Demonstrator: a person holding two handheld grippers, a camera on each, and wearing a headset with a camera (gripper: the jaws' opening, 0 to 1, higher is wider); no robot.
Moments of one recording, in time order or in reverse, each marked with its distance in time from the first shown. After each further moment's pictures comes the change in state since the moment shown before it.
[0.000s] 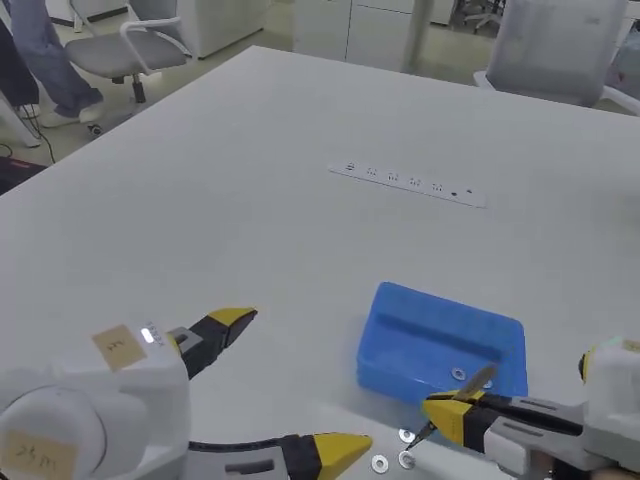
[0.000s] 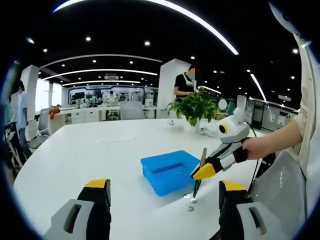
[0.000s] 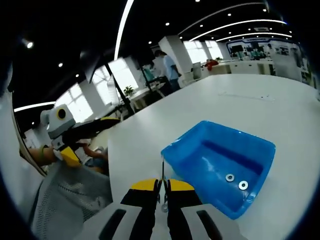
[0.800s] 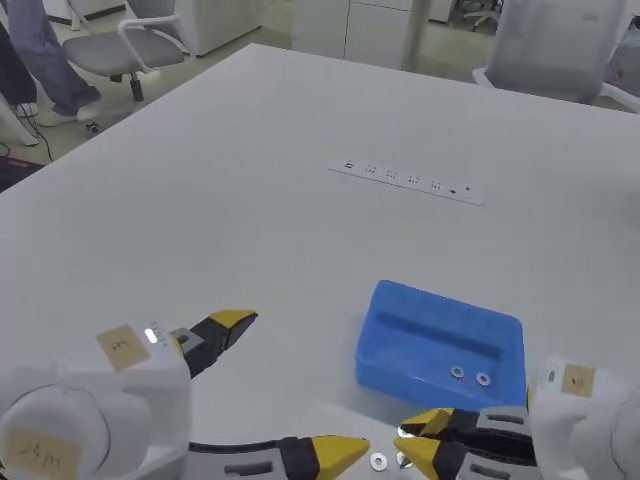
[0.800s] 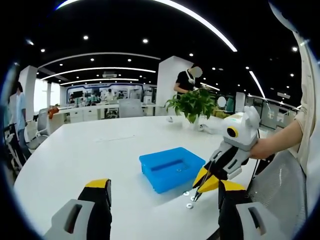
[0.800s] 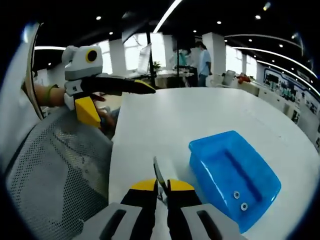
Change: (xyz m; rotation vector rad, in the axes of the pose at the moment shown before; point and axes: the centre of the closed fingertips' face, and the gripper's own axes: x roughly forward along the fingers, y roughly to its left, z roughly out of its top) left arm 0.001 -0.002 -0.005 0.013 0.026 -0.010; right arm 0.009 0.030 -0.024 -0.474 0.160 0.016
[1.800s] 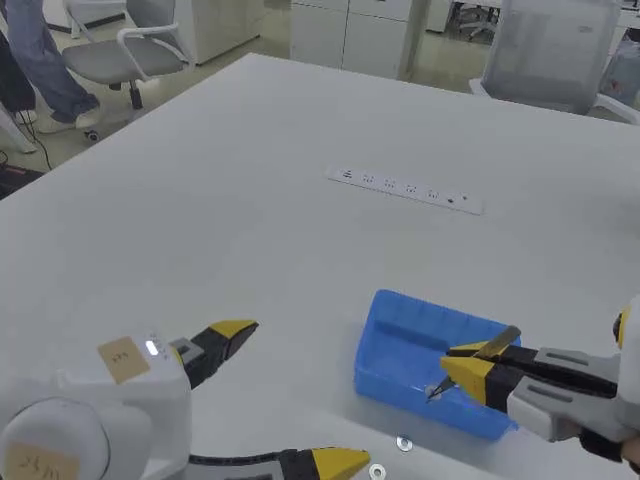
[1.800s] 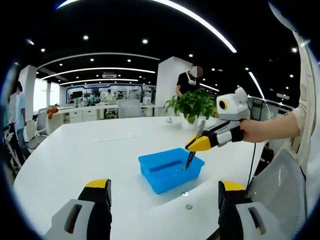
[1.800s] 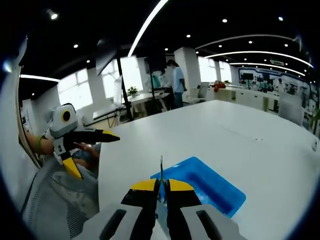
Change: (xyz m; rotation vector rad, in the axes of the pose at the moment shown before) left arm 0.000 -0.001 0.001 -0.006 -0.007 -0.008; right arm -0.050 -0.073 0.055 0.226 -0.214 -0.138
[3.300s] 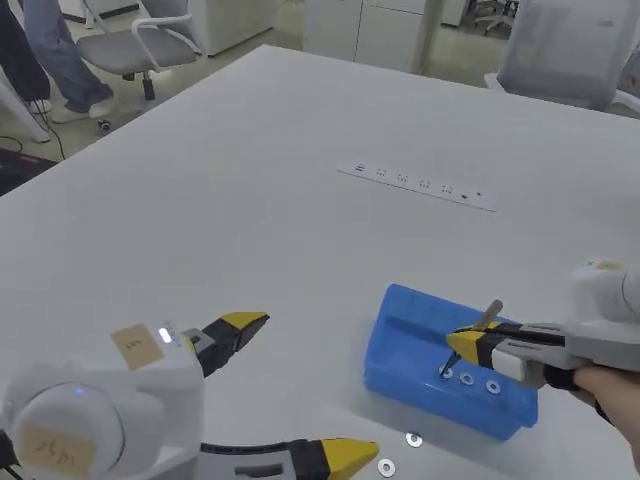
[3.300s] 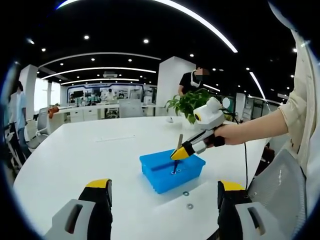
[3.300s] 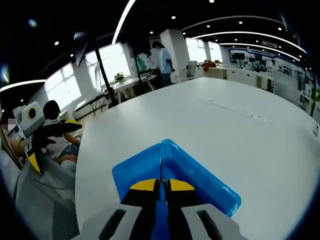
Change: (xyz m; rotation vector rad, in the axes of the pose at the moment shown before) left arm 0.000 0.003 0.000 -0.003 0.003 0.008; right arm 0.040 -0.046 -0.033 0.082 0.144 -0.027
